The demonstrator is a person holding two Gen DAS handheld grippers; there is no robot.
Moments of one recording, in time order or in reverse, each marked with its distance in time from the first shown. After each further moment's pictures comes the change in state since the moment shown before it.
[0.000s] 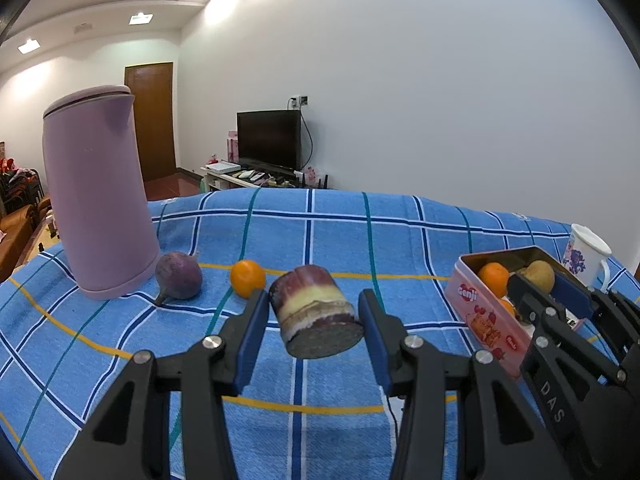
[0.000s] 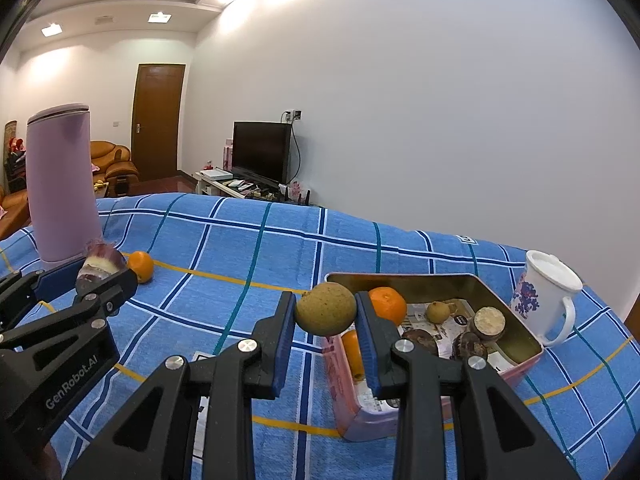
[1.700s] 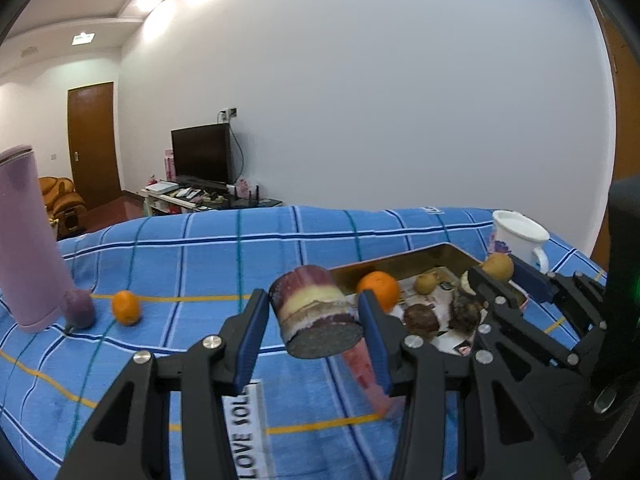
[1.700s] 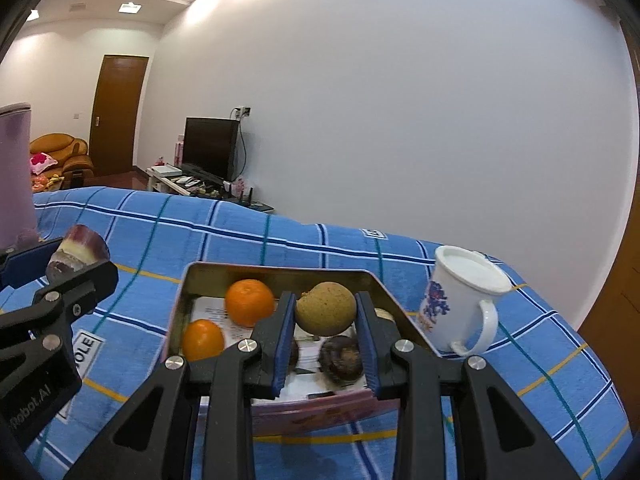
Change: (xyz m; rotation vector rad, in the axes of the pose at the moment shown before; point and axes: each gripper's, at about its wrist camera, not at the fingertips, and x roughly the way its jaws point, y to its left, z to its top) left arm -0.004 -0.112 0.010 0.115 -0.022 -0.198; right arm 0.004 -0.094 -0.010 -0.013 0.001 -0.182
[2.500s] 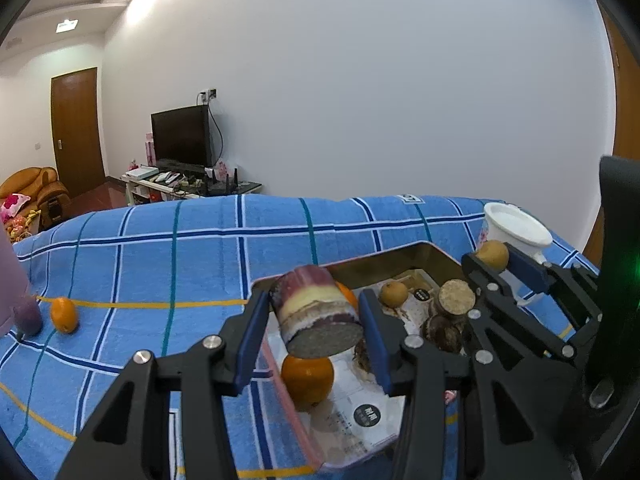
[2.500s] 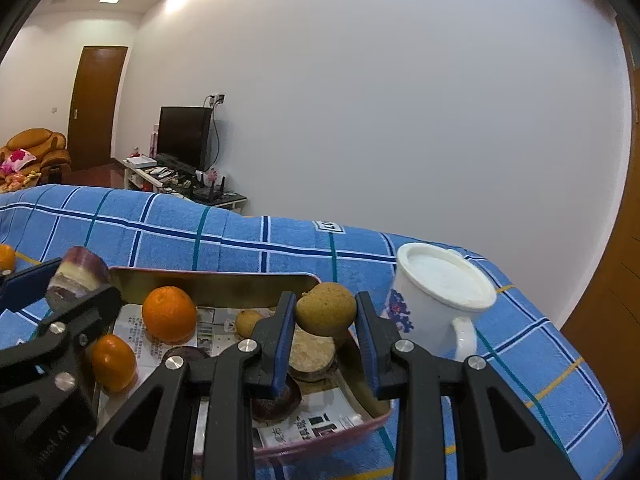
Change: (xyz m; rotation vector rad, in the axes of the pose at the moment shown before) left arm 0.058 -0.046 0.013 -0.004 0.080 -0.043; right arm 0.047 -0.042 0.007 0.013 0.053 -0.059
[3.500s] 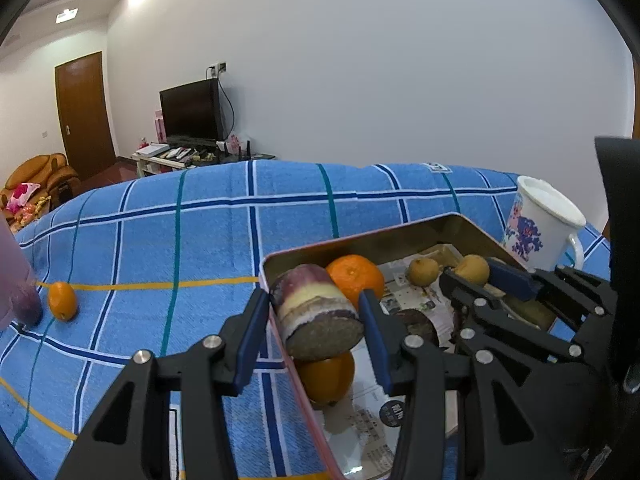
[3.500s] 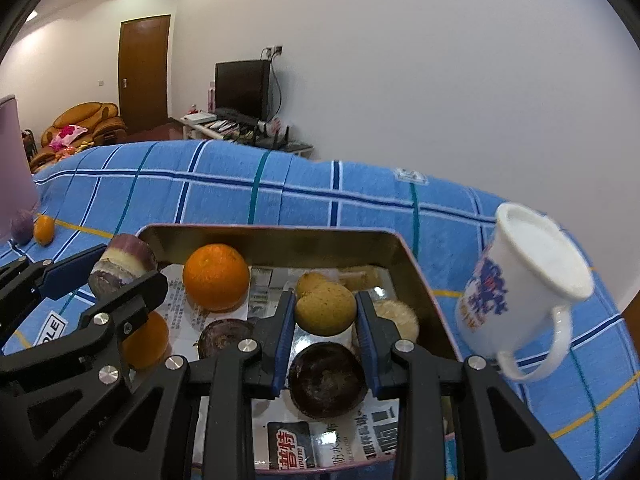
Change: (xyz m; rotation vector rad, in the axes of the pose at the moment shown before) left arm 0.028 0.001 -0.004 -0.001 0.105 0.062; right arm 0.045 0.012 -0.003 -0.031 0.205 0.270
